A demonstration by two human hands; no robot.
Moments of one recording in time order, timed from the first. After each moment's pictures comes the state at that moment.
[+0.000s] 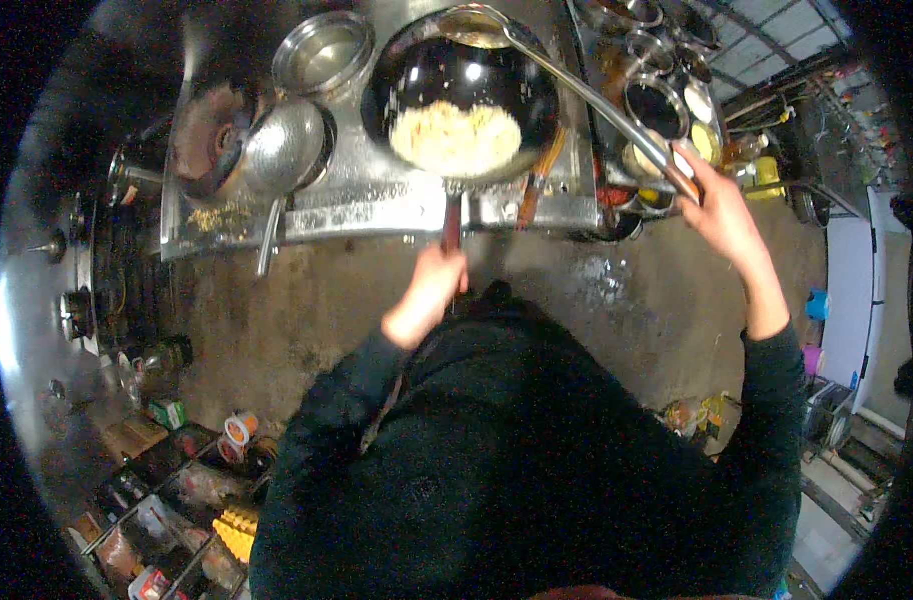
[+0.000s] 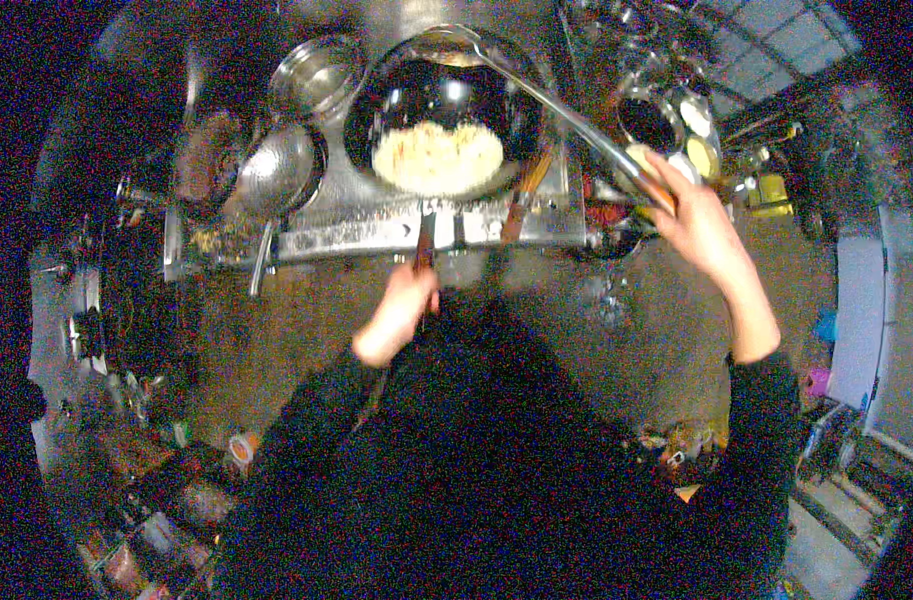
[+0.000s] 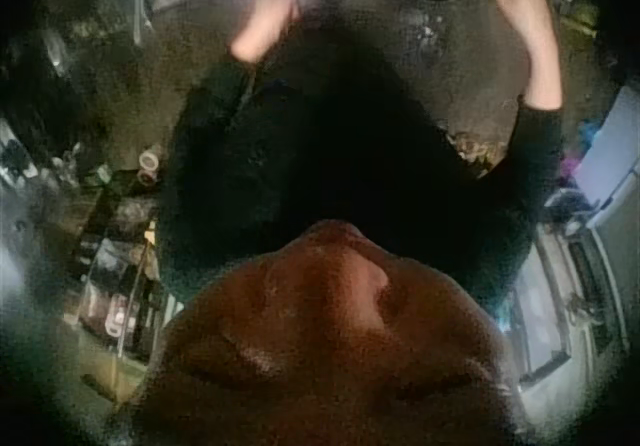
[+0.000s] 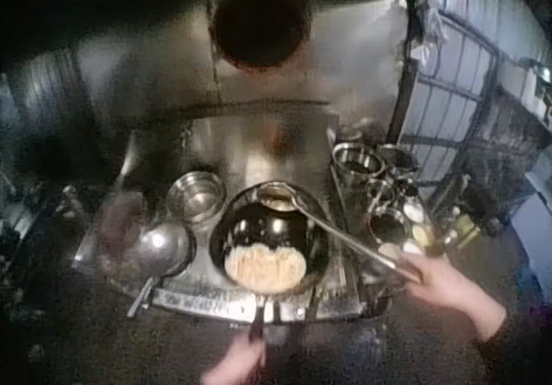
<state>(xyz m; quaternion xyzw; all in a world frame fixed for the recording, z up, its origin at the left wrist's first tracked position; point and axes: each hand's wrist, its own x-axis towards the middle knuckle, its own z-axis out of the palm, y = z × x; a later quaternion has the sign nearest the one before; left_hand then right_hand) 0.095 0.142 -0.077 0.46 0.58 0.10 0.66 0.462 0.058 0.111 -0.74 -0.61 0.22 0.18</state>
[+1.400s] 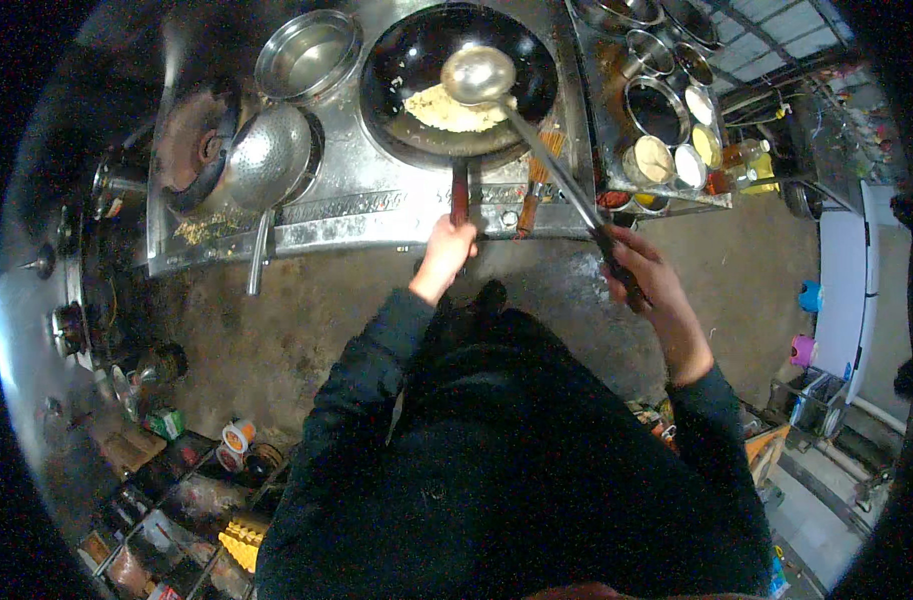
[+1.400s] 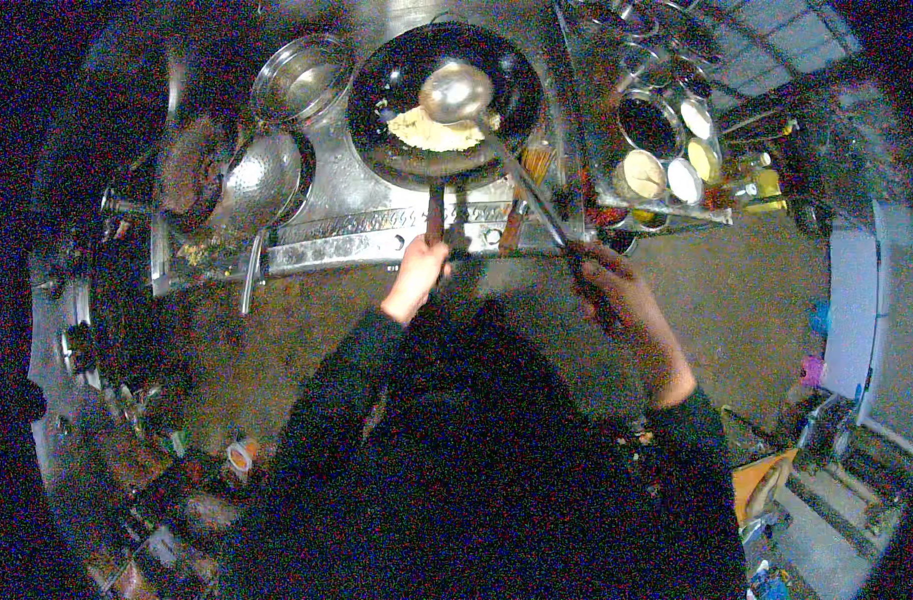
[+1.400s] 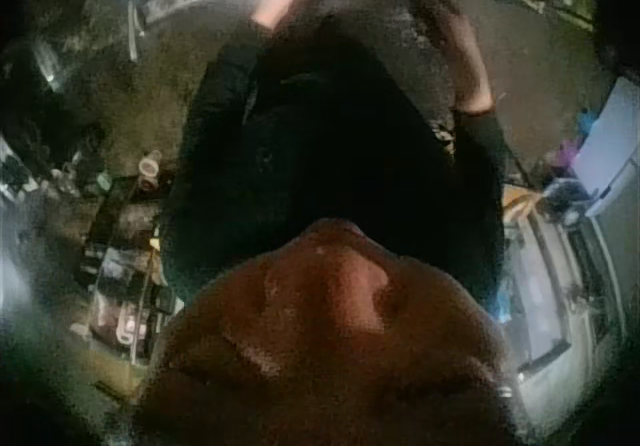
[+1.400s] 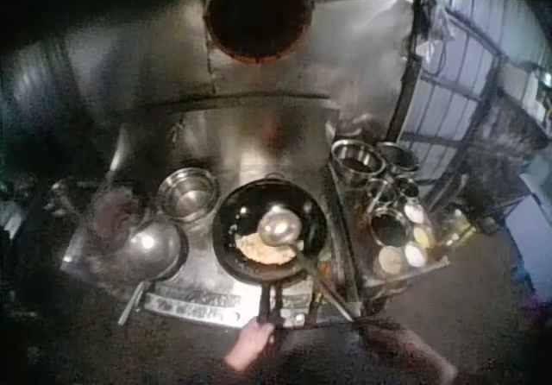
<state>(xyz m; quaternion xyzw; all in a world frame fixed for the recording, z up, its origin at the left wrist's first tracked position) 0.134 0.200 -0.156 0.49 0.47 0.23 0.69 0.382 0.042 0.016 -0.64 -0.07 0.60 0.48</state>
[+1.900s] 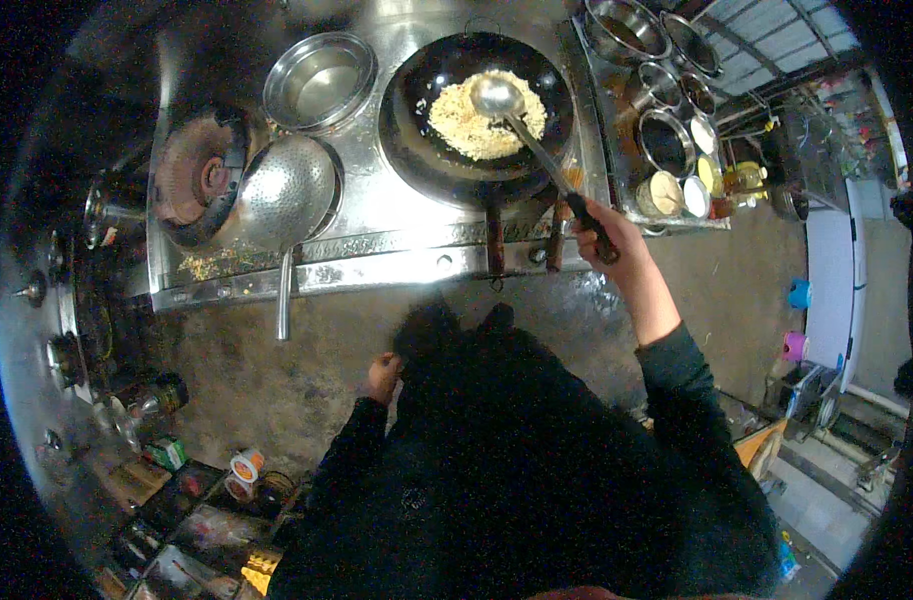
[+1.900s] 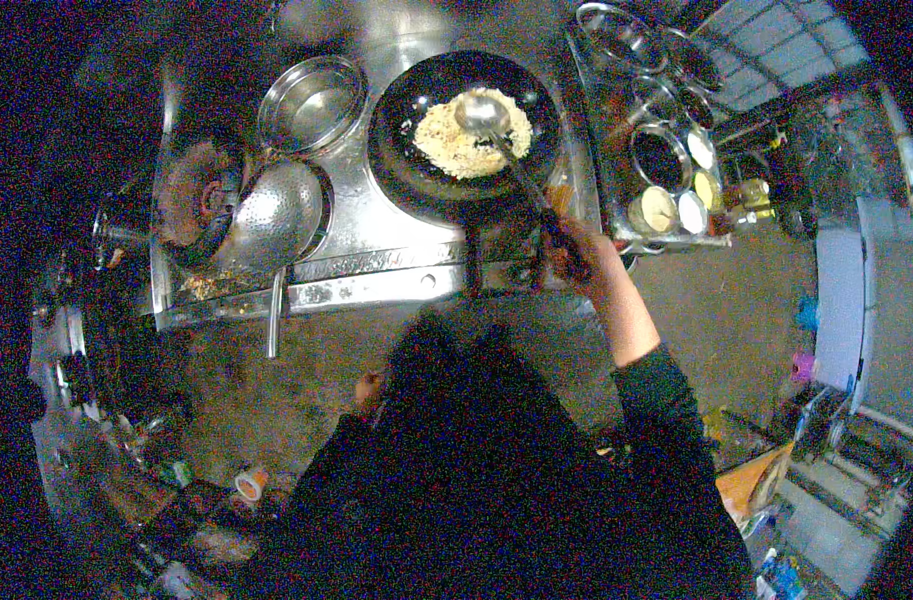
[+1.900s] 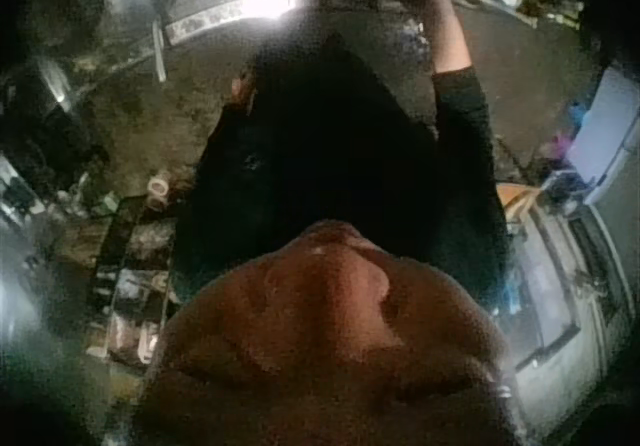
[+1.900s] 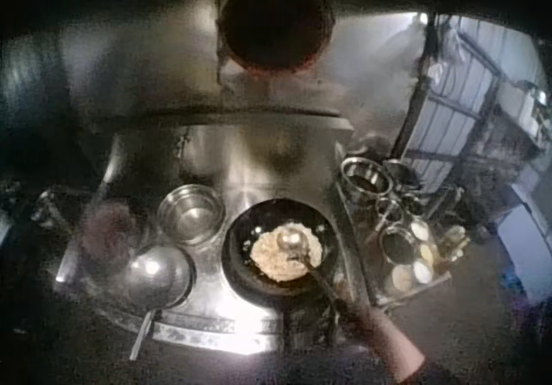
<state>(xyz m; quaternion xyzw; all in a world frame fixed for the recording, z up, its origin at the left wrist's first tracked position) -0.161 0.134 -0.302 0.44 0.66 0.06 0.60 0.347 0.184 -0.042 -0.50 0.03 0.63 0.59</state>
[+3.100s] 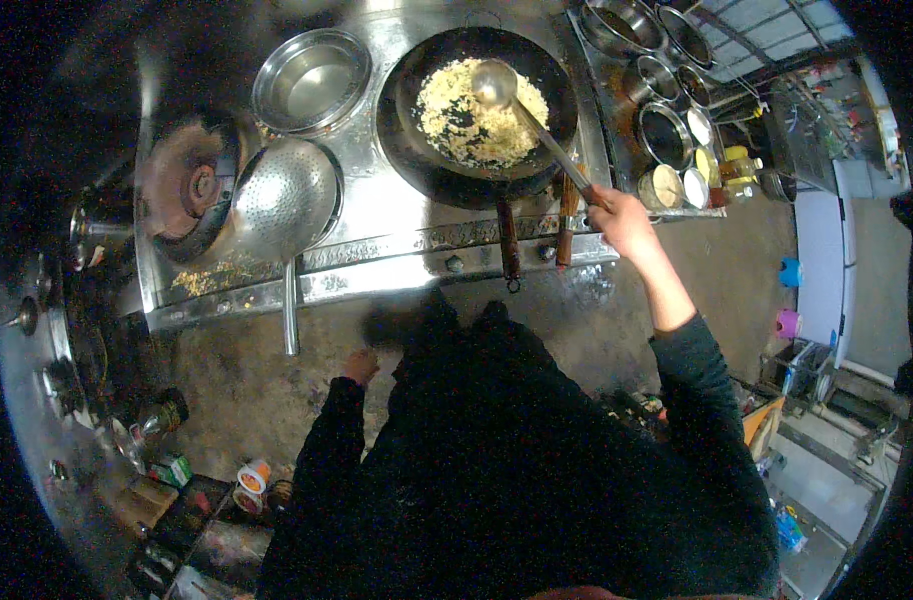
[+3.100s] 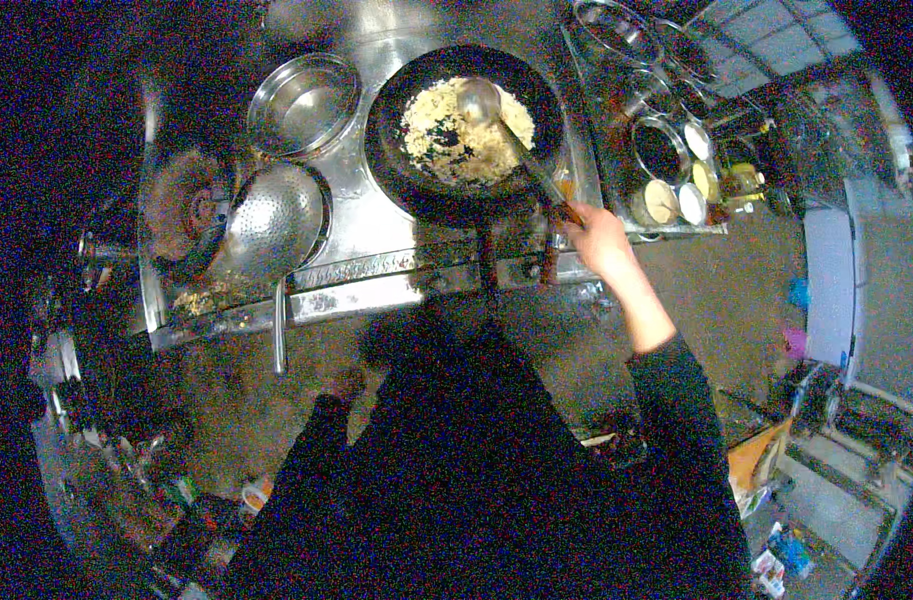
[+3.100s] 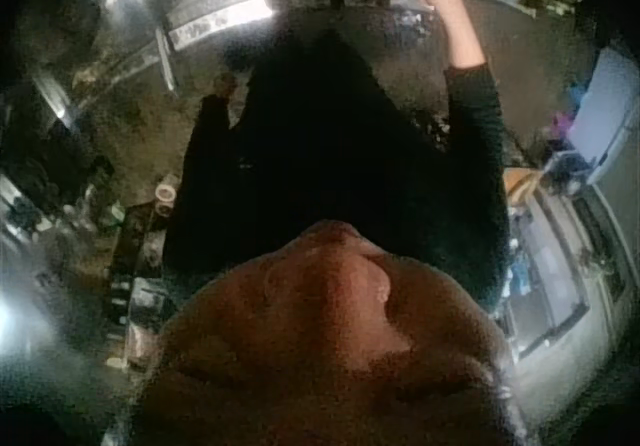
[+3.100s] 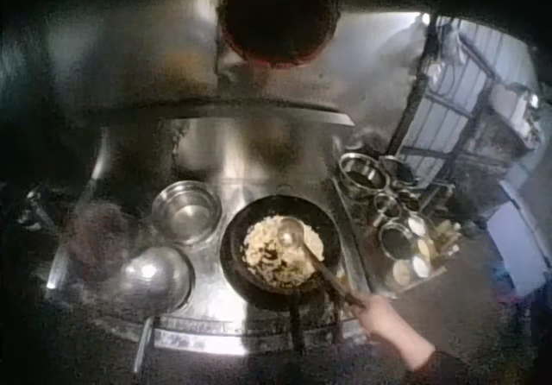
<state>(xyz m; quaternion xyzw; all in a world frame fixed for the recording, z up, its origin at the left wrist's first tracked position) -0.232 0.216 -0.342 0.63 0.56 -0.13 0.52 0.356 0.199 -0.032 -0.82 -0.47 0.25 0.22</state>
